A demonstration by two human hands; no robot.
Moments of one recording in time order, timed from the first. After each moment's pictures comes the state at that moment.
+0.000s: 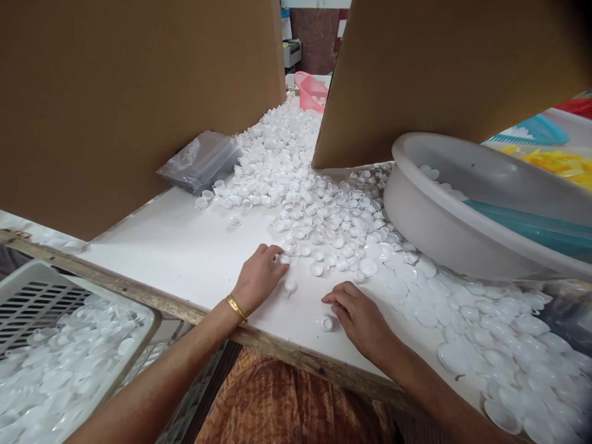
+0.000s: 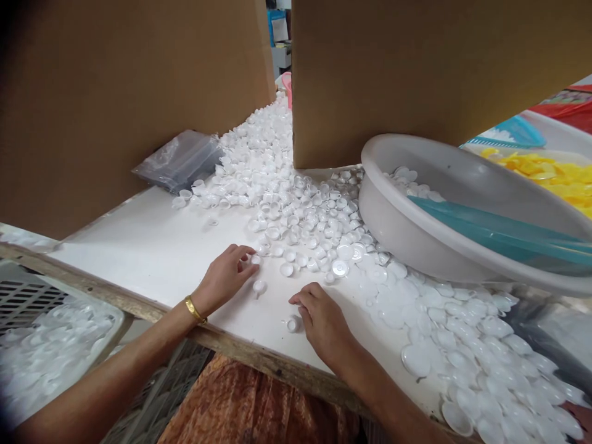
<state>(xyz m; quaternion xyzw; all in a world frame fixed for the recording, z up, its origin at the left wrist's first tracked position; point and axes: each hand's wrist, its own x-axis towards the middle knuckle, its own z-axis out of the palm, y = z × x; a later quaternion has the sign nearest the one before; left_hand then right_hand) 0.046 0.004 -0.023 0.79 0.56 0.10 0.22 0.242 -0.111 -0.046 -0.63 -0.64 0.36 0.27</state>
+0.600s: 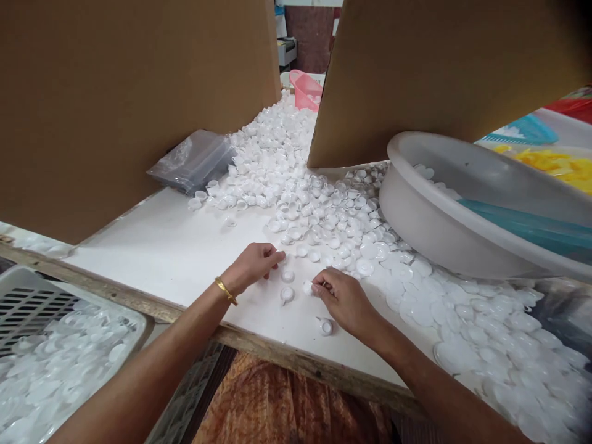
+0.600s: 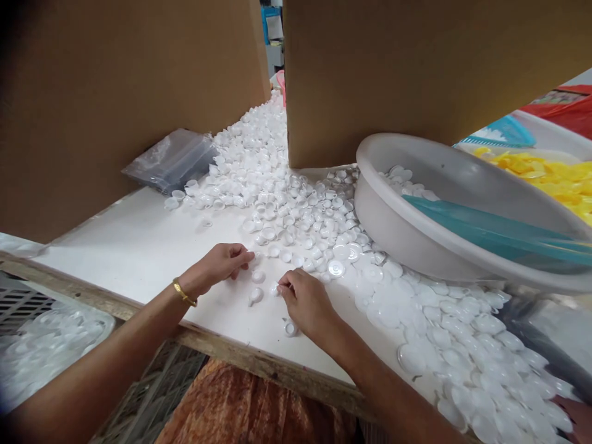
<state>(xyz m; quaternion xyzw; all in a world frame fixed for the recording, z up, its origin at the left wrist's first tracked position) 0.050 0.036 -0.017 0.69 0.57 0.06 0.45 0.226 -0.072 -0.028 -0.65 -0.65 0.32 0.24</state>
